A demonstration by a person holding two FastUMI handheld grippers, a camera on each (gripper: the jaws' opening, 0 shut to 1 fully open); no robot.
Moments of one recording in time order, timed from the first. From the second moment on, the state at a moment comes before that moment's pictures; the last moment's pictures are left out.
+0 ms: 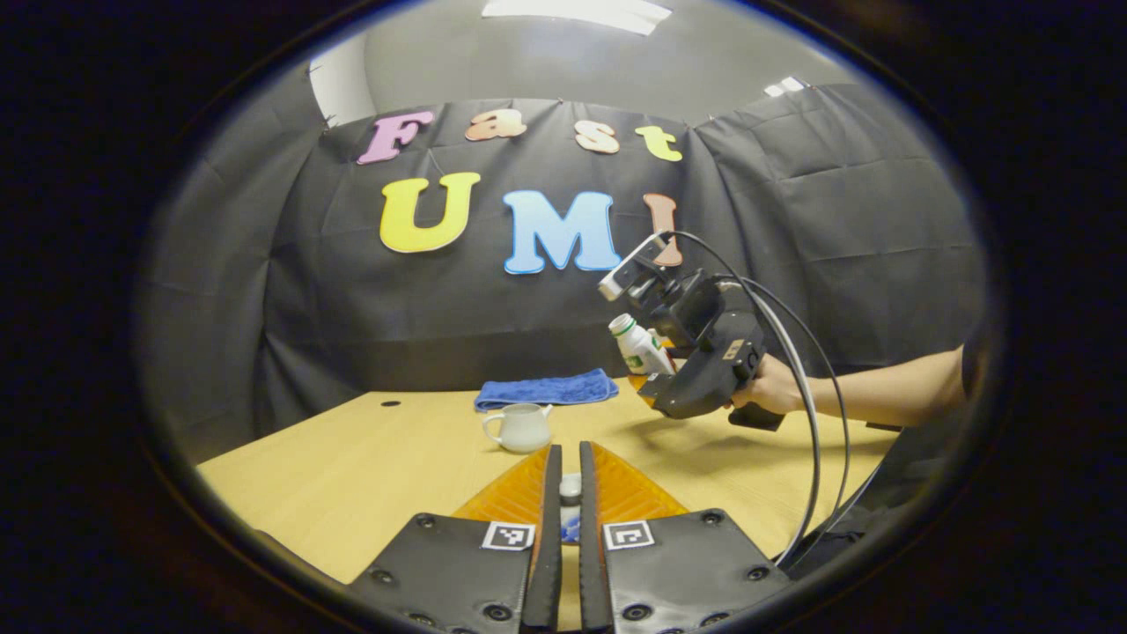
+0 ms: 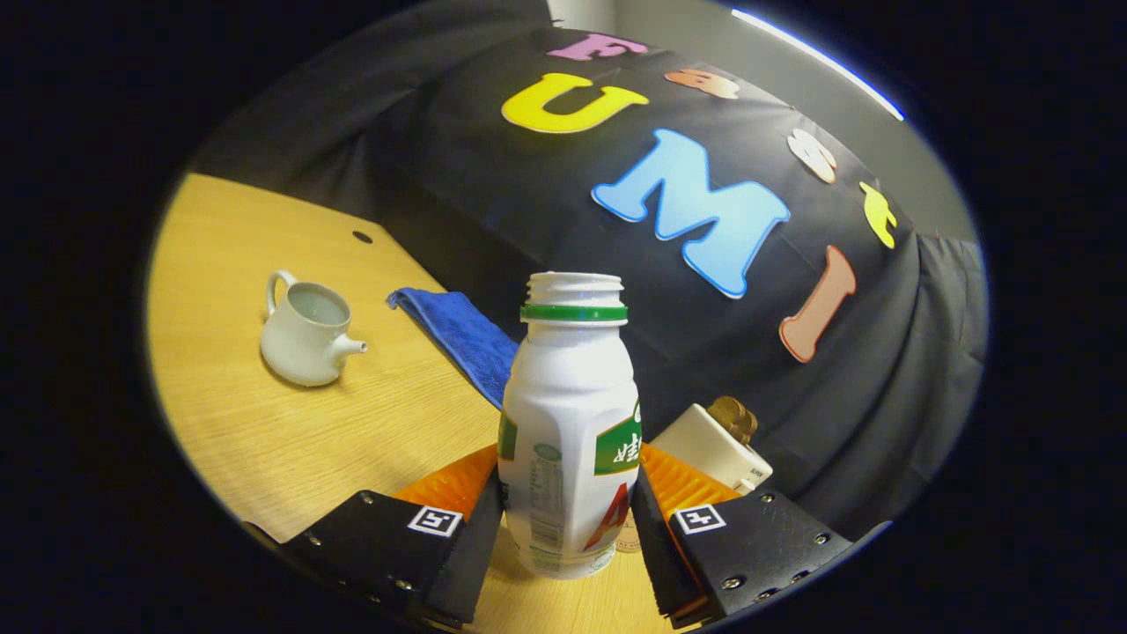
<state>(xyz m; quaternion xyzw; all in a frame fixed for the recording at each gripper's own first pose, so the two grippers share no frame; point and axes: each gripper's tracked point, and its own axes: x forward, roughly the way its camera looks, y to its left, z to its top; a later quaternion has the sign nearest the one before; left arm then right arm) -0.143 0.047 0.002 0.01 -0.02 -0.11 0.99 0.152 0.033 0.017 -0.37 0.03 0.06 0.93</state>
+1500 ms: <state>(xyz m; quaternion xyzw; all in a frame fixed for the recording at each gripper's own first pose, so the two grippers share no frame) -0.163 0.049 0.000 0.03 -0.02 -0.10 0.99 0.184 0.114 0.026 -0.71 -0.06 0.05 0.70</state>
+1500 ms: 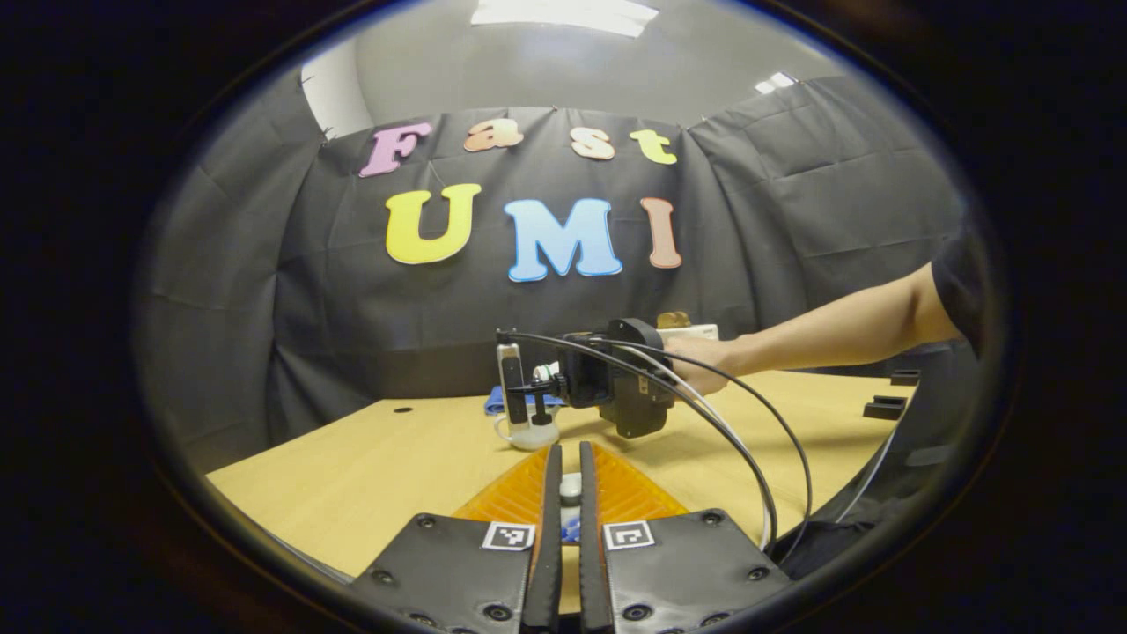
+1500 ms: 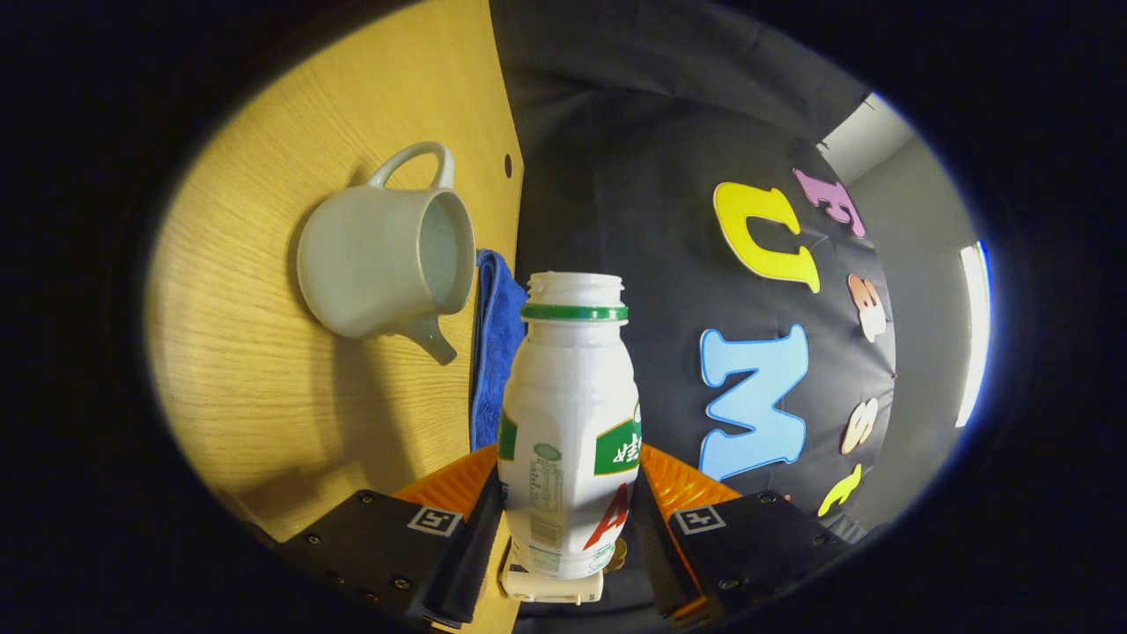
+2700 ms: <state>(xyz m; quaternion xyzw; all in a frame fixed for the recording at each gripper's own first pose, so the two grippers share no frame) -0.164 0.047 -0.001 0.04 -0.02 -0.11 0.99 0.189 0.119 0.044 -0.81 -0.12 0.03 0.57</state>
